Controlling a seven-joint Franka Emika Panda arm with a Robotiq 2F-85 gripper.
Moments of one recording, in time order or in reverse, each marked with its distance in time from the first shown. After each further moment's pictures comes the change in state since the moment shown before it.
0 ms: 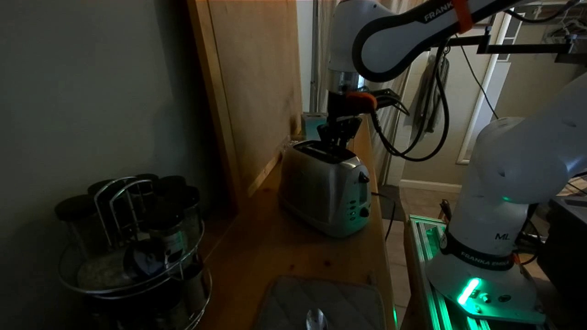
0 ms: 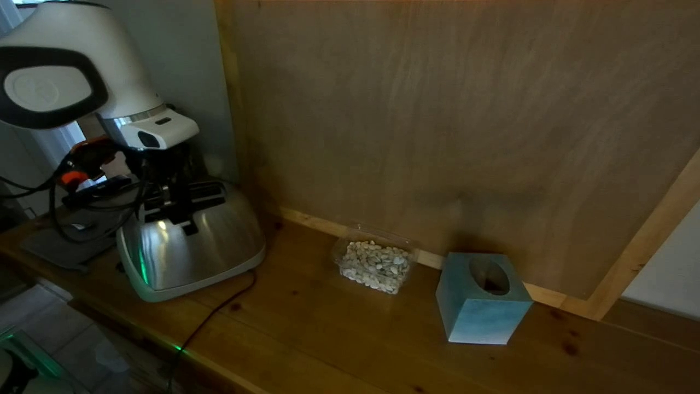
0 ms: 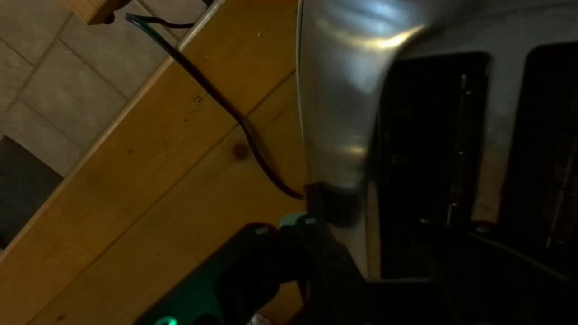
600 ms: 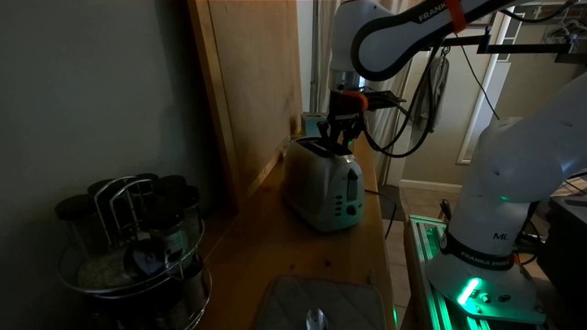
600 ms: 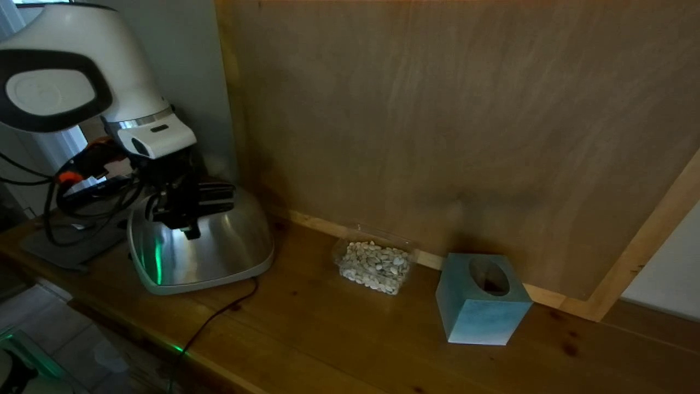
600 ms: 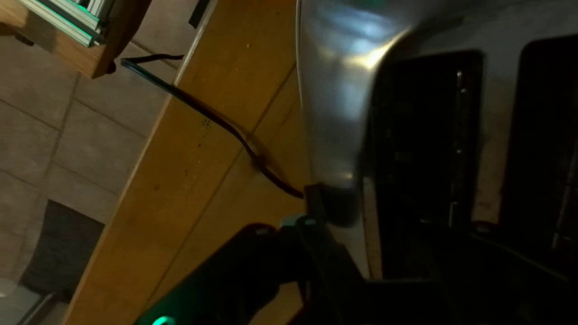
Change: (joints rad) arm -0.053 0.010 0.006 0.006 0.011 0.005 0.211
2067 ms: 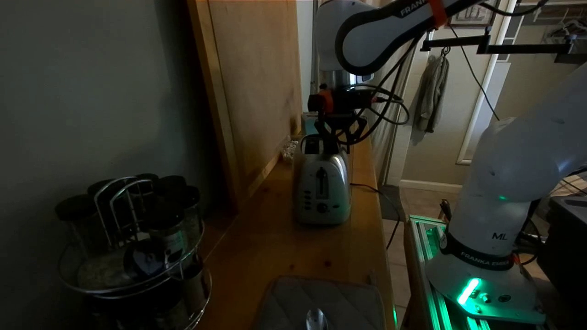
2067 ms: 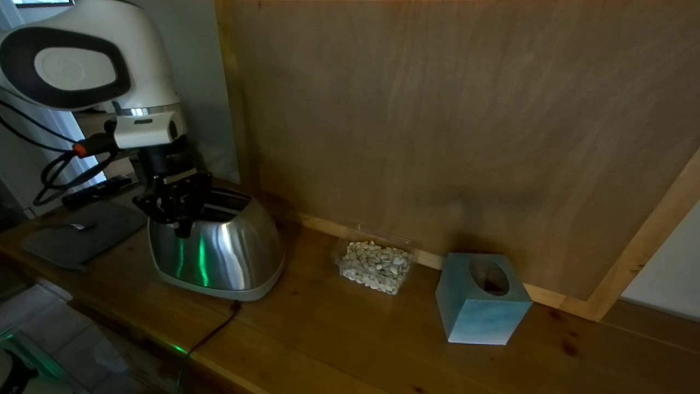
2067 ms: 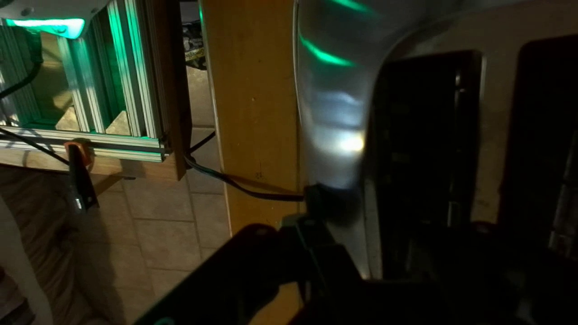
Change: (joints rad) arm -0.032 0.088 0.075 0.103 -0.017 -0.156 0.596
